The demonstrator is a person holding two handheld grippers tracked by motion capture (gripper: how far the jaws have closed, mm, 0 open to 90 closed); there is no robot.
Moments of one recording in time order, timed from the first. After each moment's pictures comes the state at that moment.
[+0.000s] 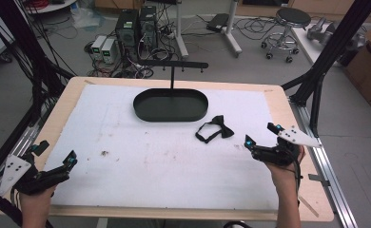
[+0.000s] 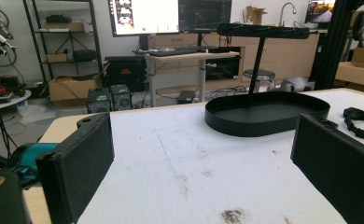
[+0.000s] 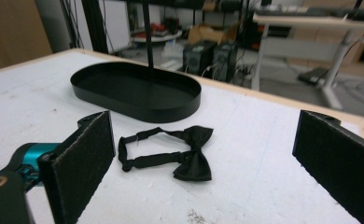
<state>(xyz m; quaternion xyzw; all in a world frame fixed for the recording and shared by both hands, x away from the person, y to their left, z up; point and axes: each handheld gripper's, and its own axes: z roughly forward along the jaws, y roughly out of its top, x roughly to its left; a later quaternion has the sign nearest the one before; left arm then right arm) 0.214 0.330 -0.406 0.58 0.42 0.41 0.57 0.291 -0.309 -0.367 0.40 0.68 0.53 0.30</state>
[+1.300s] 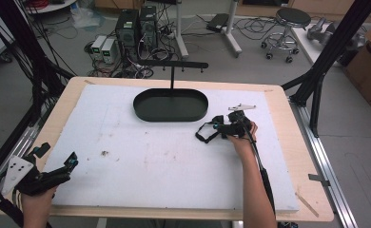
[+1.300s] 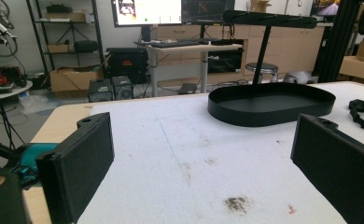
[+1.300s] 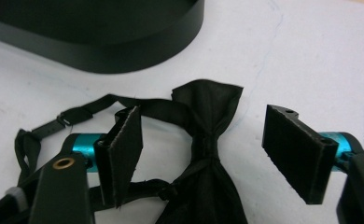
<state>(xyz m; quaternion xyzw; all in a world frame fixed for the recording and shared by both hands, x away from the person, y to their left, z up) 0.215 0.332 -0.415 0.58 0.43 0.41 0.56 0.428 -0.232 -0.435 0.48 0.77 0.37 0.21</state>
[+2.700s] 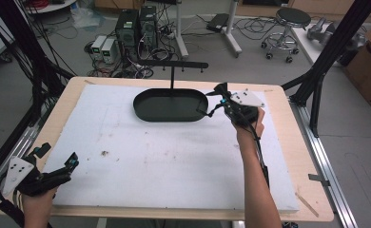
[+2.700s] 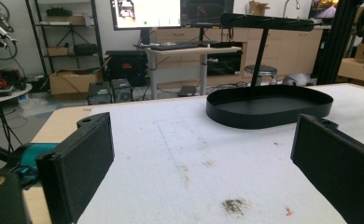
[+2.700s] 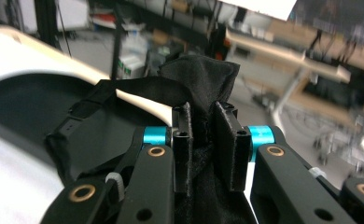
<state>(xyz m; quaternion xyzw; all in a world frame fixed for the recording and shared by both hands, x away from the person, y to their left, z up) 0.214 0.330 -0.415 0.58 0.42 0.41 0.56 0.388 -0.209 -0.337 0.36 0.70 0.45 0.42</state>
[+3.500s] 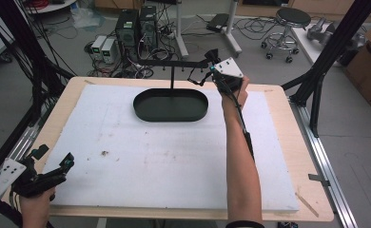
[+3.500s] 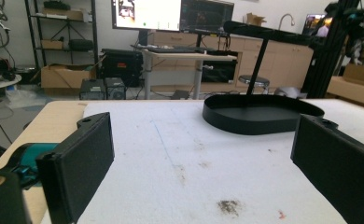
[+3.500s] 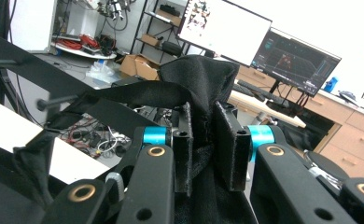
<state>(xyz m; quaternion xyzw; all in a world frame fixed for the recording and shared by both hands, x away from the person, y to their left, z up) 0.212 0.341 -0.420 0.55 0.44 0.38 0.59 0.476 -0.171 -0.311 0.34 0.65 0.45 0.51</state>
